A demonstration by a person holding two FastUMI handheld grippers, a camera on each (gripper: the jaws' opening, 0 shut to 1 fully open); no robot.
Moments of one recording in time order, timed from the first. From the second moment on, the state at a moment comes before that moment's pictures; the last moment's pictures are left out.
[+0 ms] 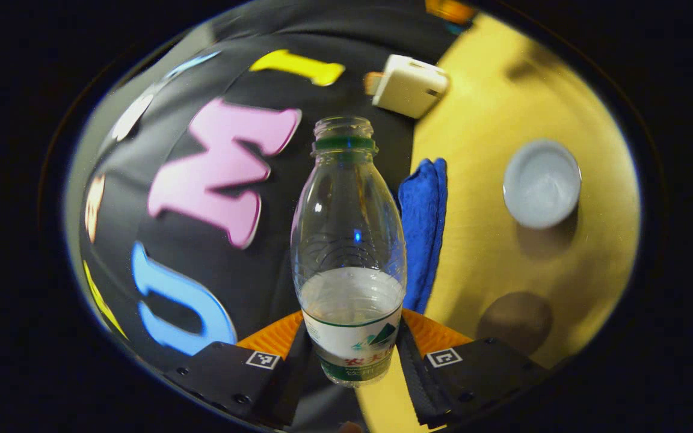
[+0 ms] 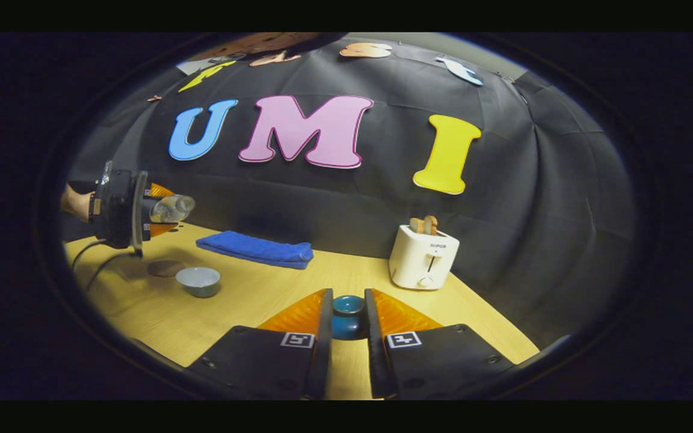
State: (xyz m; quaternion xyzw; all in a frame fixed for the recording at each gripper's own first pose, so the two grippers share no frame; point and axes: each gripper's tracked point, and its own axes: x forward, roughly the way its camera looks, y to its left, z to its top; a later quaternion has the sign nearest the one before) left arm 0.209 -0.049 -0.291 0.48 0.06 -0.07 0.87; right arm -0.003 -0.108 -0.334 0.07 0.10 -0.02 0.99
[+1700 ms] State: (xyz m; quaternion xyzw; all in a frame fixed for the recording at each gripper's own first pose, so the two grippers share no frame) left arm 0.155 -0.059 -0.346 -0.02 0.19 -0.09 0.98; right arm 0.056 0.055 -0.292 0.14 0.08 0.11 0.98
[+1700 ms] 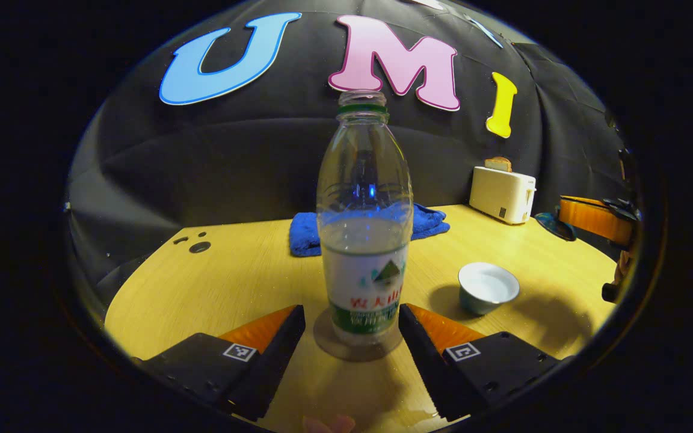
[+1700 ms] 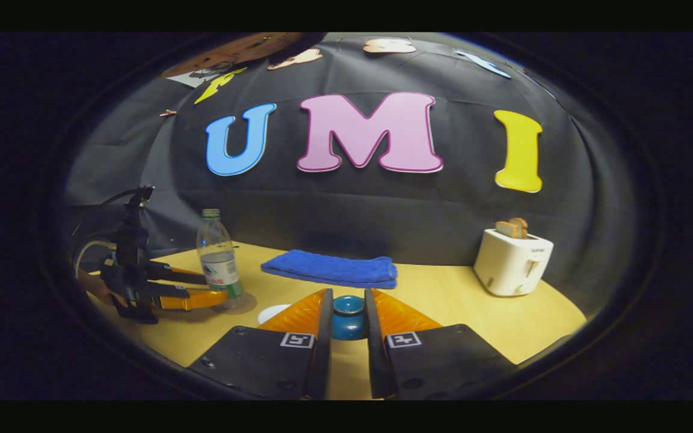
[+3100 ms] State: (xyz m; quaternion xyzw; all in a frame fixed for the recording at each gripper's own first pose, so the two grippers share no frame) left arm 0.086 -0.040 -0.291 -0.05 0.16 -0.04 0.98; right arm 0.087 0.123 -0.322 0.14 0.14 0.12 0.97
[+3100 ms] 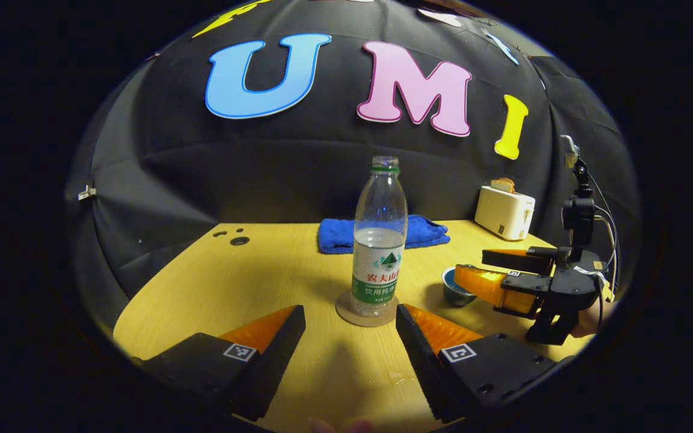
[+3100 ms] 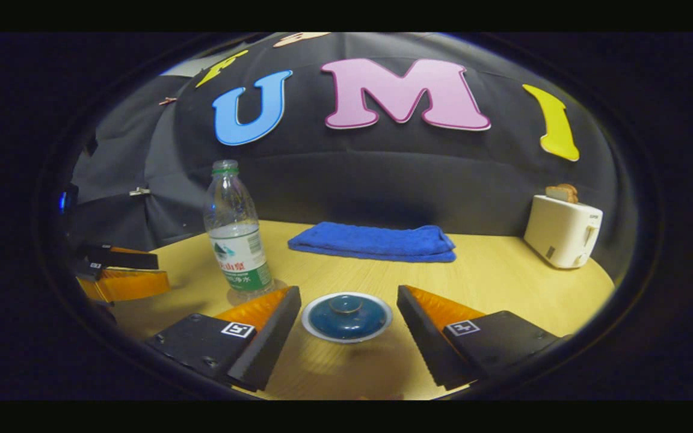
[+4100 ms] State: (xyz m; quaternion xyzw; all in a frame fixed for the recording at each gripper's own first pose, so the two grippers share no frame) left arm 0.051 -0.062 -0.067 -0.02 0.10 0.01 0.99; right arm -0.015 -0.050 -0.056 0.12 0.04 0.06 0.99
